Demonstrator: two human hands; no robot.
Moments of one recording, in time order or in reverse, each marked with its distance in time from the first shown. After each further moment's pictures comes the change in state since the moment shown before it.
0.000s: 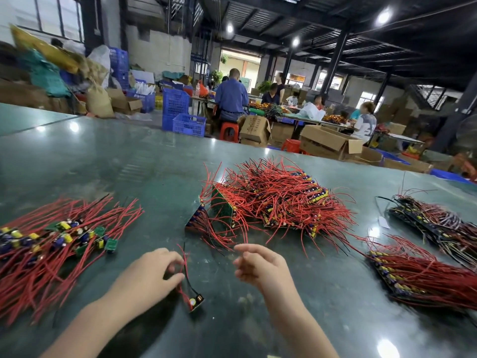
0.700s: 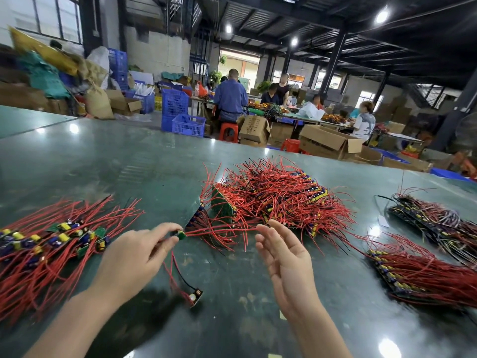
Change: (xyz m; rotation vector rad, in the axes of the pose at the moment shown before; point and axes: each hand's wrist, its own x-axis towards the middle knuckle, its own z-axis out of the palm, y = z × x) left_hand -0.004 0.002 -0.030 0.084 0.470 0.204; right_hand 0.002 -0.013 -0.012 0.556 0.136 -0.192
